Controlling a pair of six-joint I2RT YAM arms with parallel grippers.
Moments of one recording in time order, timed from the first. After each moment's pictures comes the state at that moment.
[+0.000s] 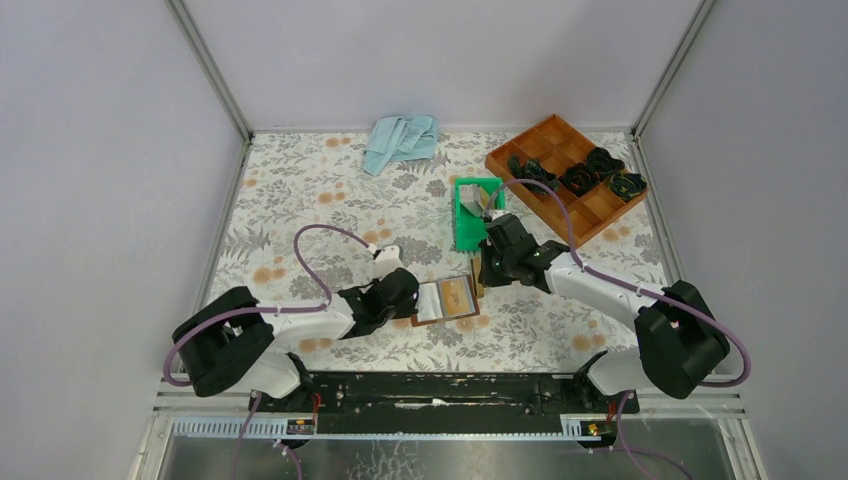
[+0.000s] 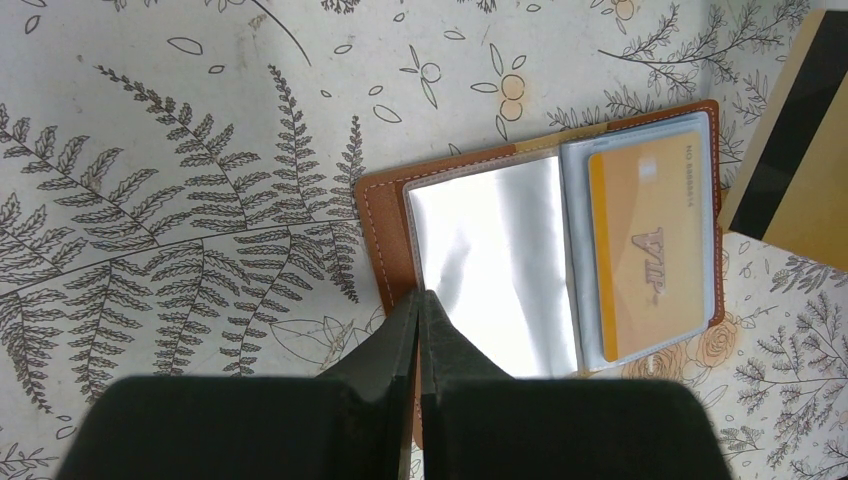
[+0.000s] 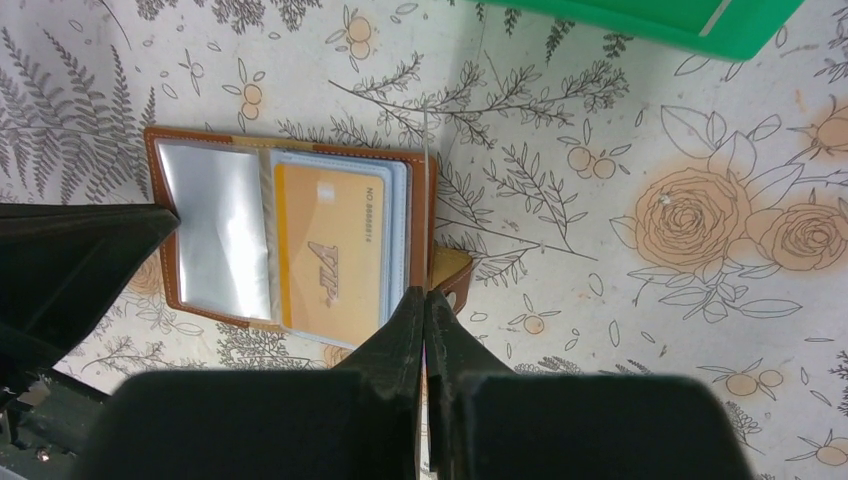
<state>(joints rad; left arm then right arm) -0.94 1.41 0.52 0.02 -0.33 -0.93 0.65 1.40 0.81 -0.36 0.00 0.47</state>
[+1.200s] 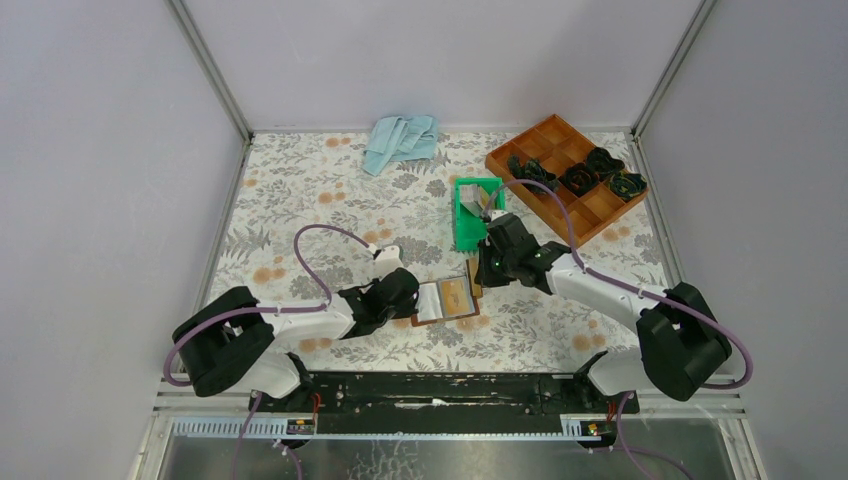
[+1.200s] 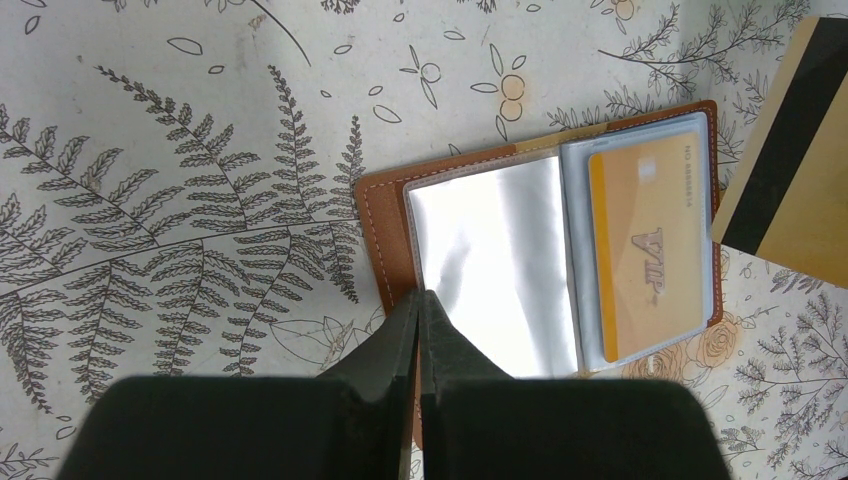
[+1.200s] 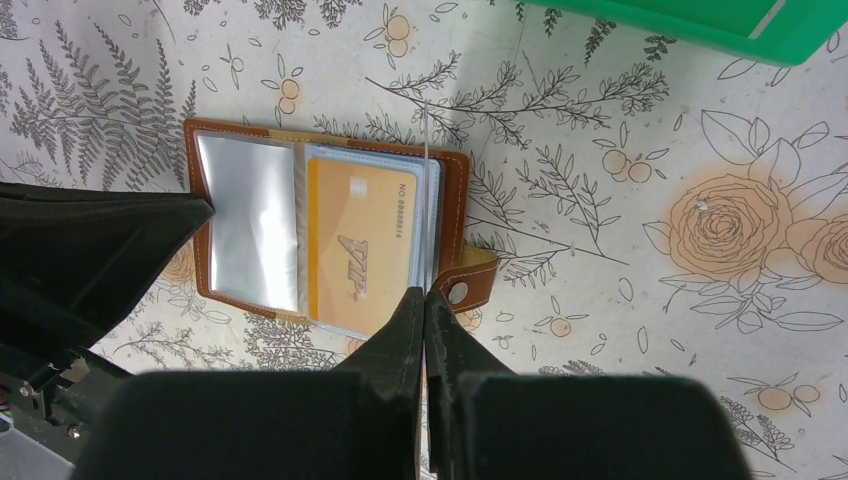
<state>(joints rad) -0.94 1.42 0.52 0.02 -0.34 -0.93 0.65 1.38 0.80 -0.34 -0.05 0.48</state>
